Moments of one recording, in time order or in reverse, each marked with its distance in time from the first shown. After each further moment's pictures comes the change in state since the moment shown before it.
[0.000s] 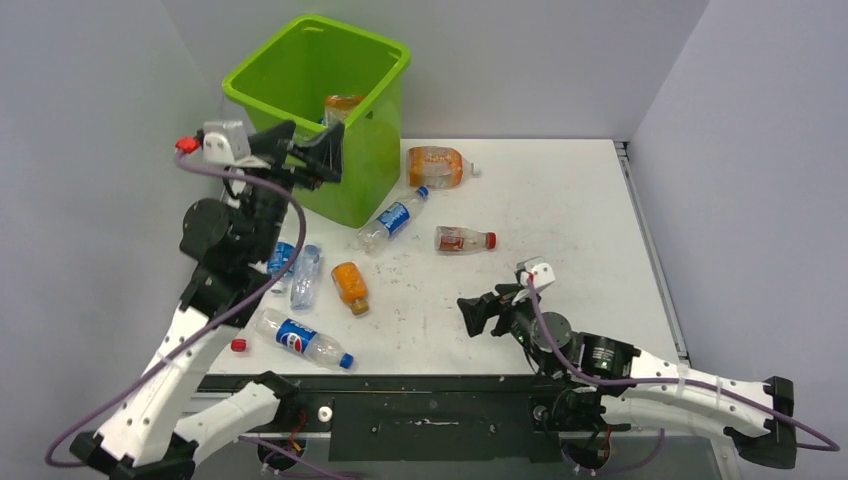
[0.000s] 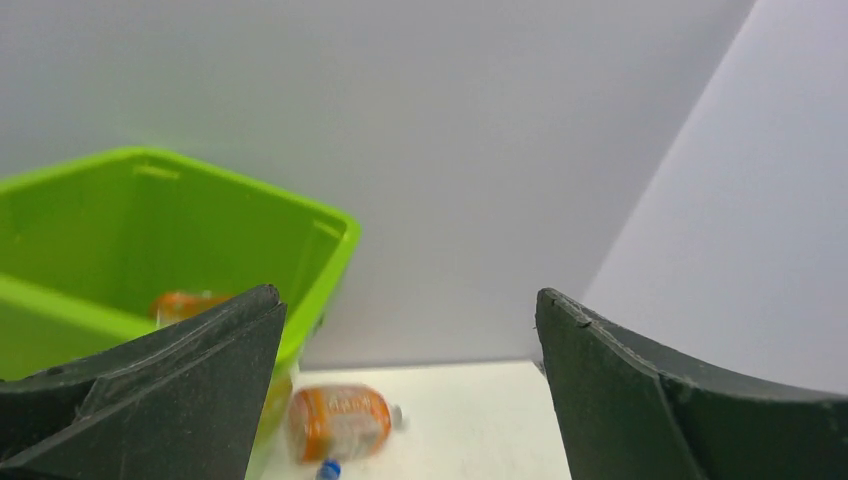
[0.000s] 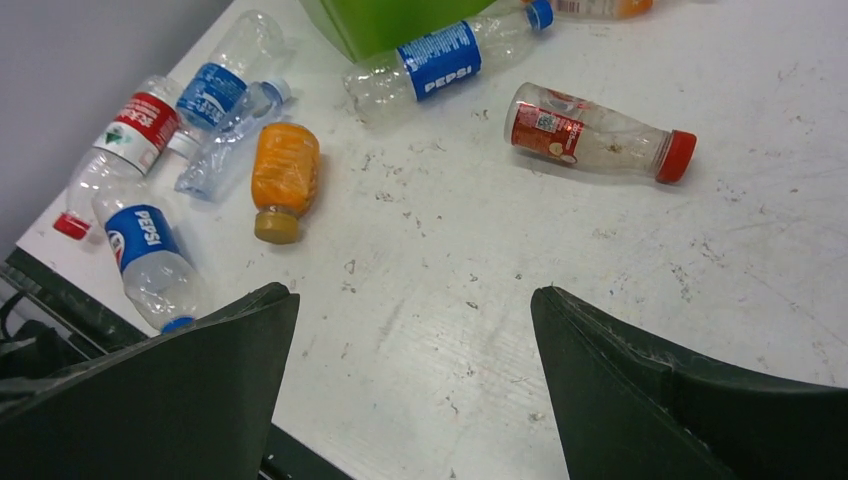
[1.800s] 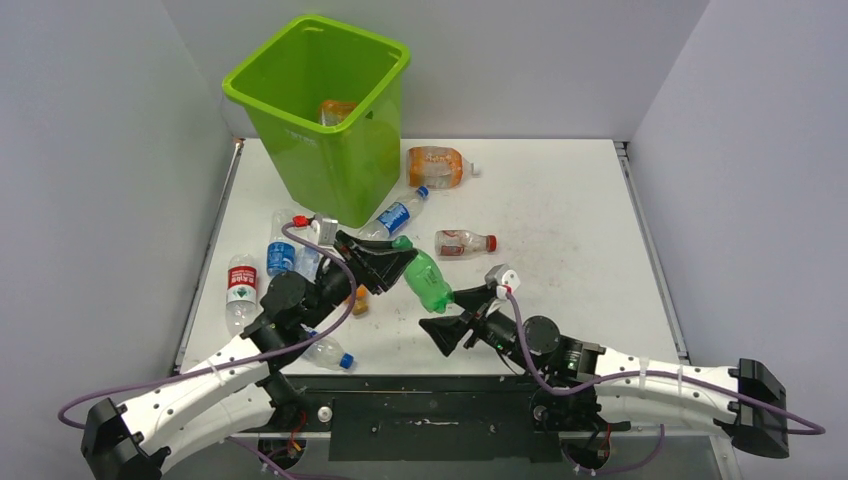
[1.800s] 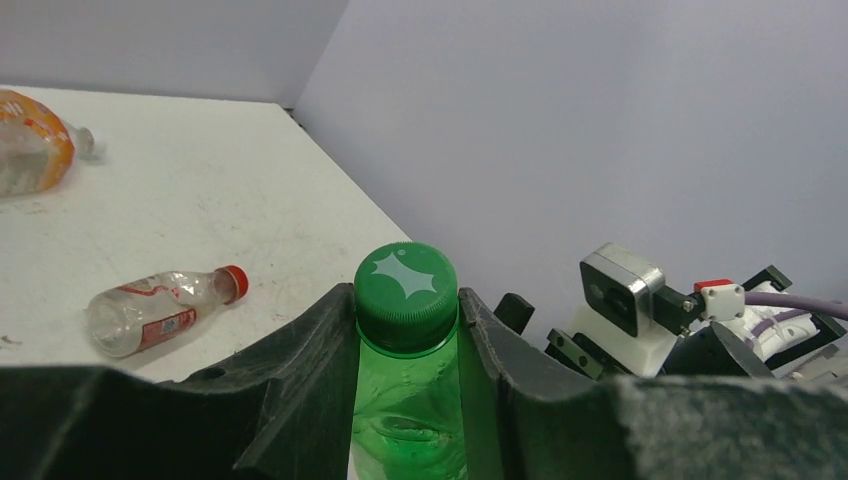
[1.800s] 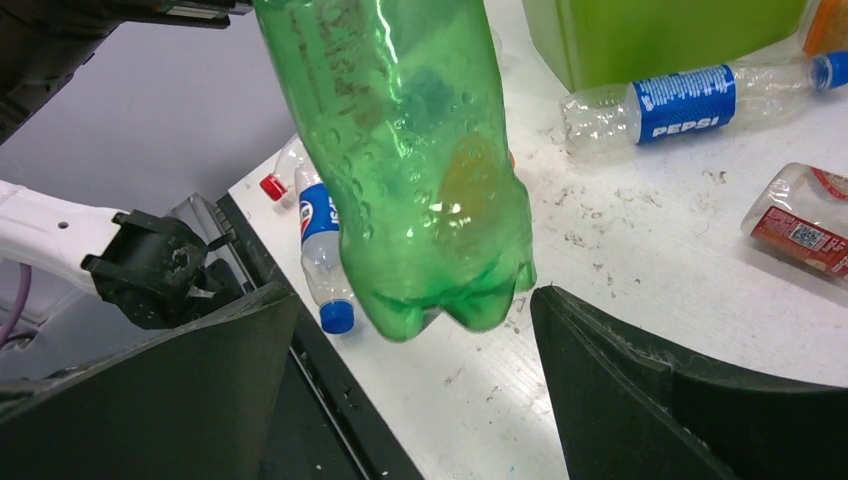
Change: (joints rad) left arm -0.313 -0.233 -0.774 0.316 0.266 -0.397; right arm 0.001 0.224 -0.162 0.613 -0.354 -0.059
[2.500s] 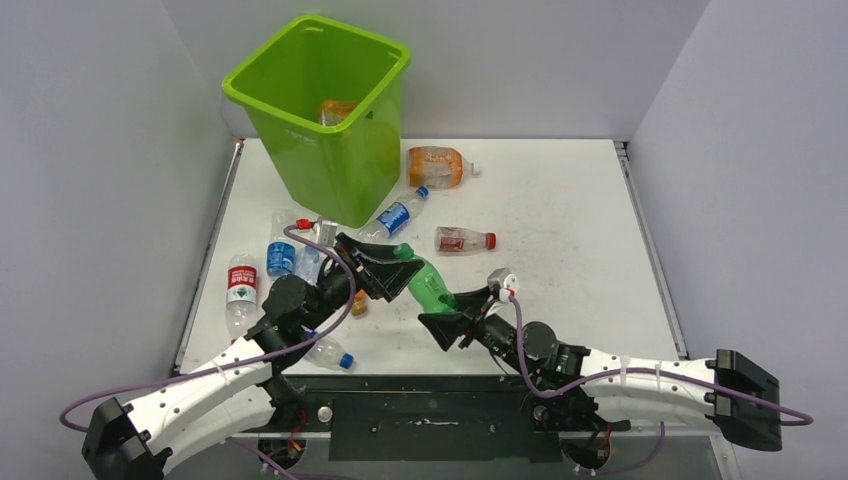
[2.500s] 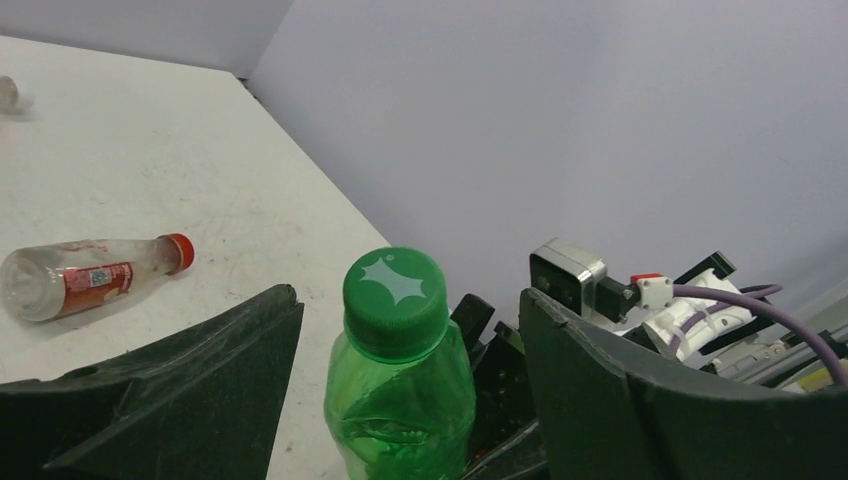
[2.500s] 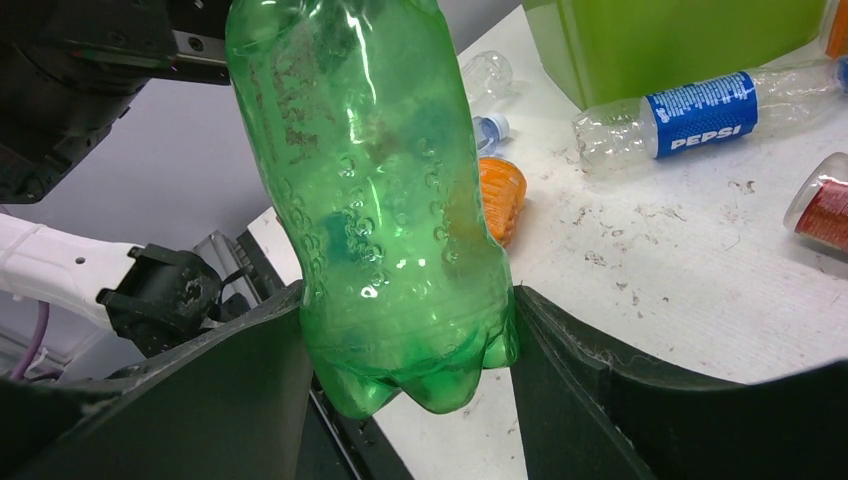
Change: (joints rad) left arm 0.033 -0.011 -0.045 0.052 0.074 -0.102; right arm 0.000 0.086 -0.072 0.239 0.014 0.035
